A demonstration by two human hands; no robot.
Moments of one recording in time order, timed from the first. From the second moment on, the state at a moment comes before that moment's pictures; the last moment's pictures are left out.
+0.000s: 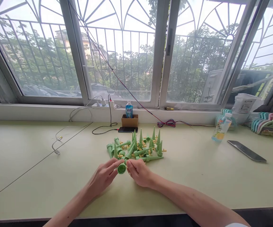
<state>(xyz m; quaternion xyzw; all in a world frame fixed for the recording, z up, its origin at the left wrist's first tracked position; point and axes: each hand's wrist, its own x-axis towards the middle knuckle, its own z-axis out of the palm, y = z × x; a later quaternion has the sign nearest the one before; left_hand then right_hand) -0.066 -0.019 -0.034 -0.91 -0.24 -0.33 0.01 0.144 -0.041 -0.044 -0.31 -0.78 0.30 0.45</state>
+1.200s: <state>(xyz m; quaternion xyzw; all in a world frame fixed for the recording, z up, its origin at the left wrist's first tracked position) -0.061 -0.026 -0.029 -0.92 -0.25 -0.27 -0.11 0.145 -0.033 -0.052 -0.37 -0.79 0.19 0.44</state>
